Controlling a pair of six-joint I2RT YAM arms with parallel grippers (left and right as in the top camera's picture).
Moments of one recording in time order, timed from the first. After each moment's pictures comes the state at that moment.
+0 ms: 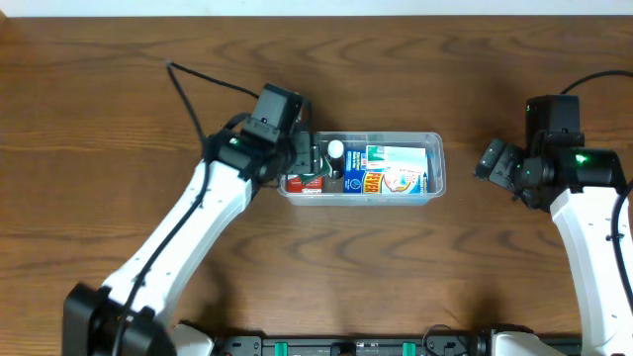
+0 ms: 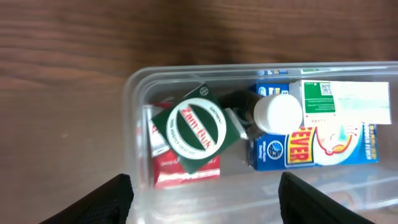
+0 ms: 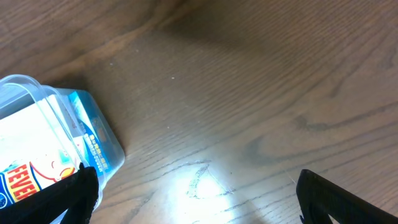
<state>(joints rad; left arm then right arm) -0.45 1.51 1.23 -0.77 0.04 -0.43 -0.03 1.33 1.17 -1.06 0.15 0.49</state>
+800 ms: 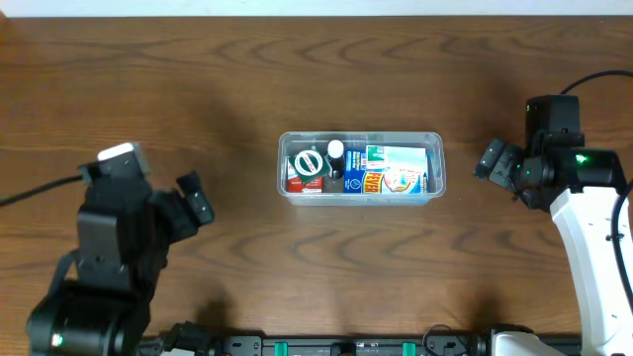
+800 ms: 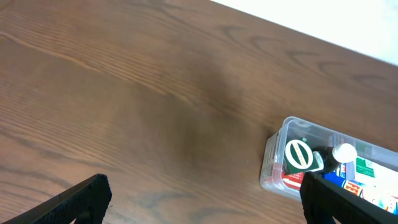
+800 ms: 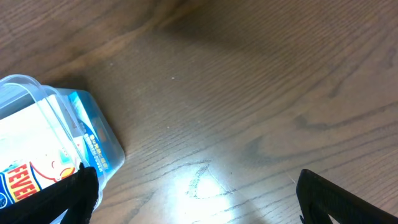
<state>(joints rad) -0.18 0.81 1.23 -1.14 -0.25 -0.43 -0.03 1.33 1.17 -1.06 0.15 0.49</state>
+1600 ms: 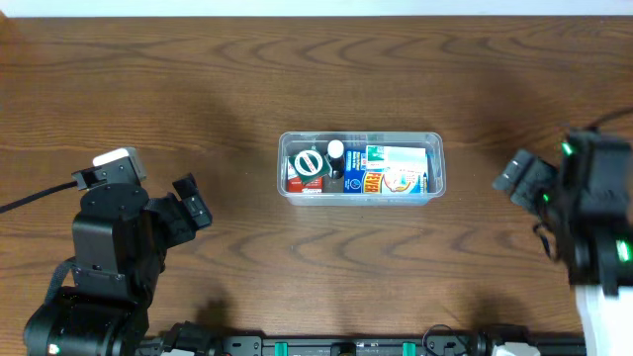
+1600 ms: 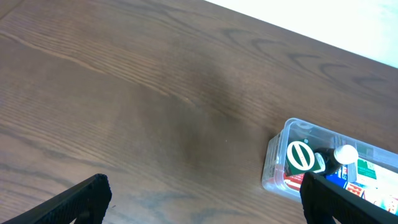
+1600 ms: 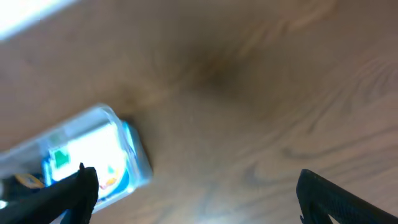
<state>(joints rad) -0.18 0.80 1.23 -1.14 -0.26 -0.43 -0.03 0.92 1.13 -1.03 0.19 0.46</state>
